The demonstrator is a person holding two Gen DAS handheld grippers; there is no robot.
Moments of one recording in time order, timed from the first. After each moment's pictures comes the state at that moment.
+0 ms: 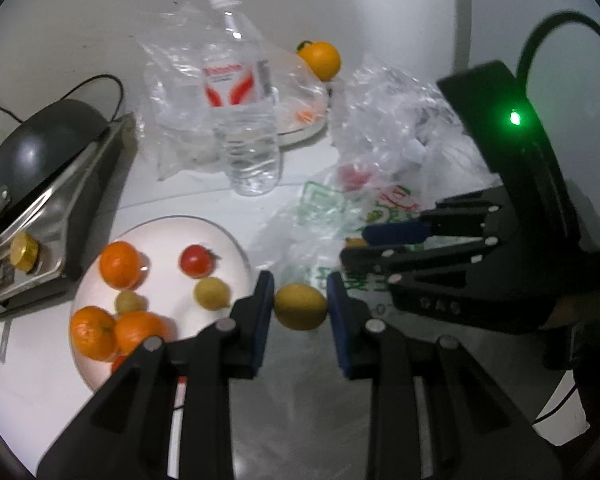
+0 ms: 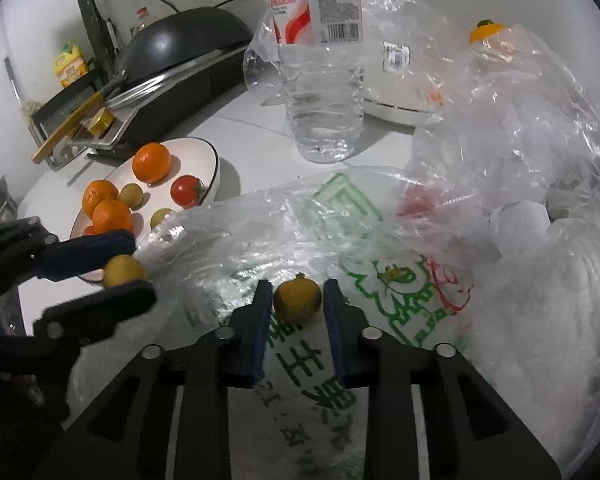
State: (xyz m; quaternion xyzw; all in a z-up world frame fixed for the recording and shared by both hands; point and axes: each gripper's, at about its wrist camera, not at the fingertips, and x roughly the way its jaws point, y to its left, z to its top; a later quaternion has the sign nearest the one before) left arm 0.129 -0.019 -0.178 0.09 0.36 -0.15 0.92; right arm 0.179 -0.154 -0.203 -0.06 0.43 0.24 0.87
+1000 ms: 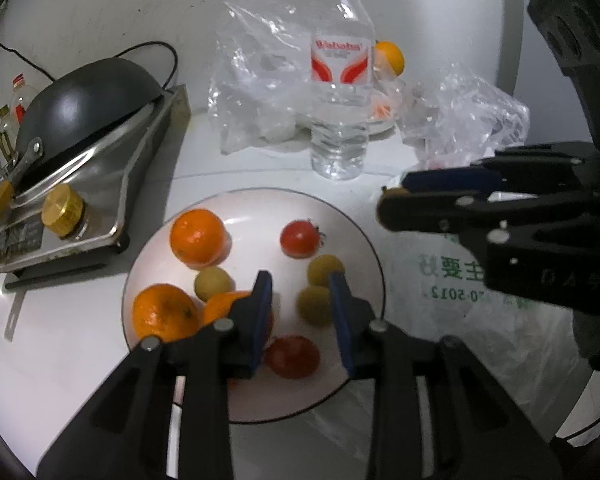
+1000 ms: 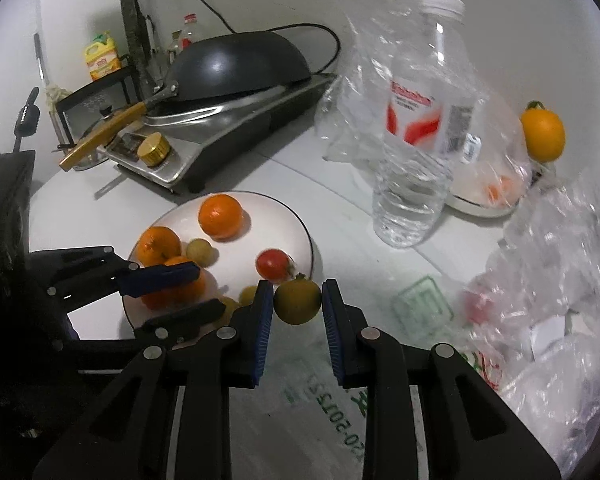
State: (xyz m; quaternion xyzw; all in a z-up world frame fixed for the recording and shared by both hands) left arm 0.146 0.056 -0.193 0.05 0.36 -0.11 0.92; right arm 0.175 -0.074 -0.157 -0.11 0.38 0.27 0.88
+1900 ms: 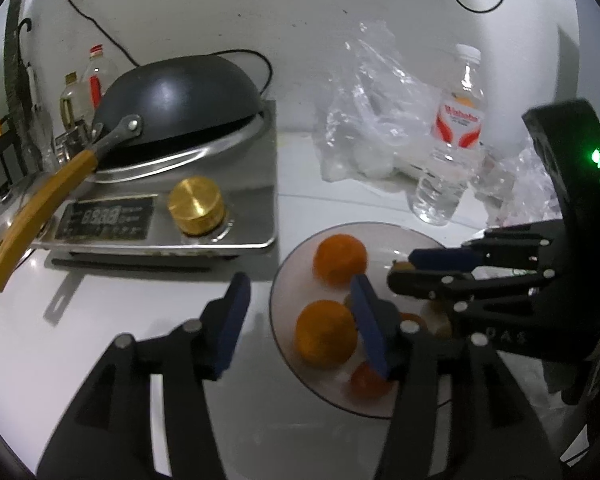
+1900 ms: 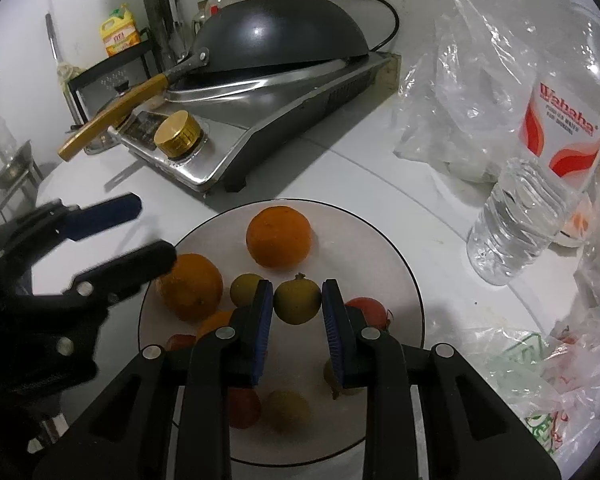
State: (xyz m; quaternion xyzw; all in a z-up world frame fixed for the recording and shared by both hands) left arm 0.144 0.154 -0.179 -0.01 0.32 -0.03 0.95; right arm 0.206 0.004 -0.189 -0.12 0.41 0.31 0.85
